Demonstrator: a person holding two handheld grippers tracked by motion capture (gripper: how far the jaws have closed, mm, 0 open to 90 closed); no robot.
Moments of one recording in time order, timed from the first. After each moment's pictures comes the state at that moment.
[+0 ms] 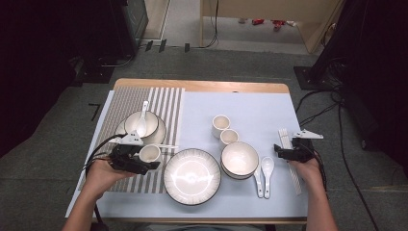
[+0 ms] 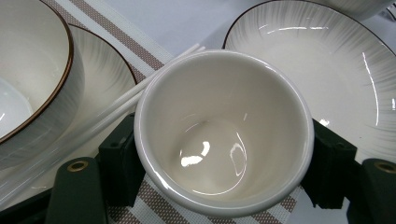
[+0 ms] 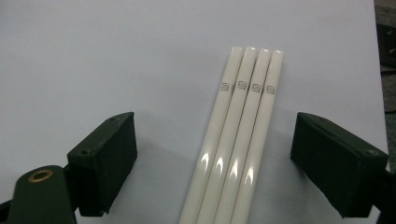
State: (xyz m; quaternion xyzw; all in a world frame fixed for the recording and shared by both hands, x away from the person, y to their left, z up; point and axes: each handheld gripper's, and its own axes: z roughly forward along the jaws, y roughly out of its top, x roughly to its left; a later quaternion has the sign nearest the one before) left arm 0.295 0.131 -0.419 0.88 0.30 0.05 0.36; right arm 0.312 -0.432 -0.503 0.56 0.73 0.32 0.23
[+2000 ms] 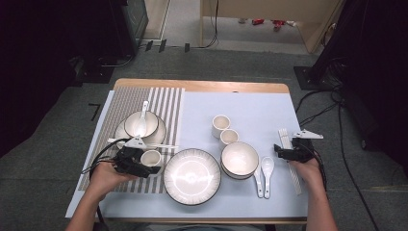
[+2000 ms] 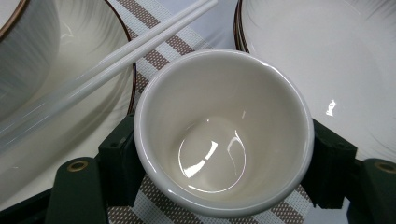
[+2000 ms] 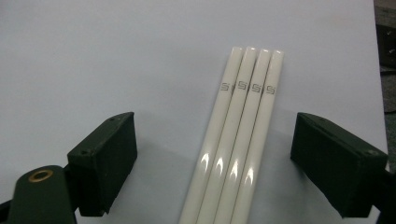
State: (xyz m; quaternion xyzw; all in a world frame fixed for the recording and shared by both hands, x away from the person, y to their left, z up) left arm 0.299 0.130 -0.447 0.89 0.32 0.02 0.32; right arm 0.311 -0.432 -0.503 0.56 0.73 0.32 0.23
